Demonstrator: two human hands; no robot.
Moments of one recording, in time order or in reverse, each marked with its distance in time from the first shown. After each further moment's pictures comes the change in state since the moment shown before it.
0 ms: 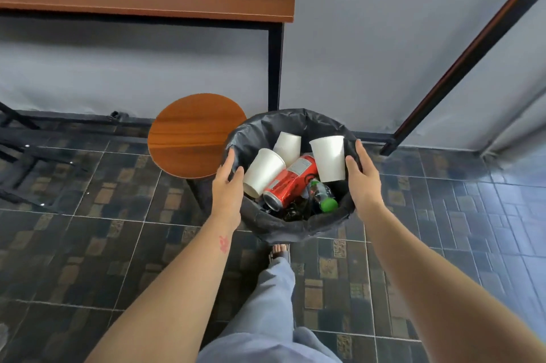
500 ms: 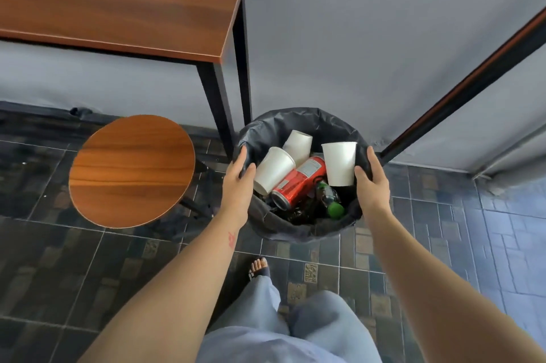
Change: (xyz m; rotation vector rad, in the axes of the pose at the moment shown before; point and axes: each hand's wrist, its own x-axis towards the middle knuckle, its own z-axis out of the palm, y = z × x) left_hand 0.108 0.032 0.196 0.082 -0.066 -0.084; right_hand 0.207 -0.026 -0.071 -0.043 0.051 0.083
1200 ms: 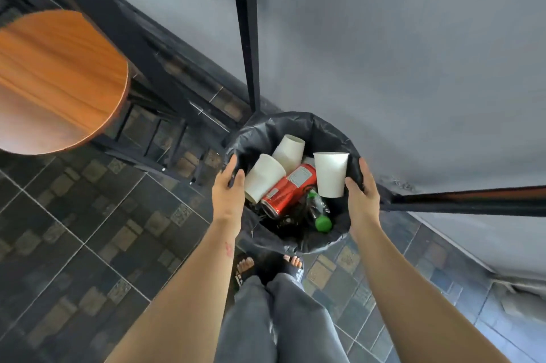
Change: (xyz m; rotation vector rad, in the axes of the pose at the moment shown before) left_hand 0.093 -0.089 0.194 -0.283 0.555 -0.280; right_hand 0.258 0.034 -0.002 -0.155 -0.378 0.137
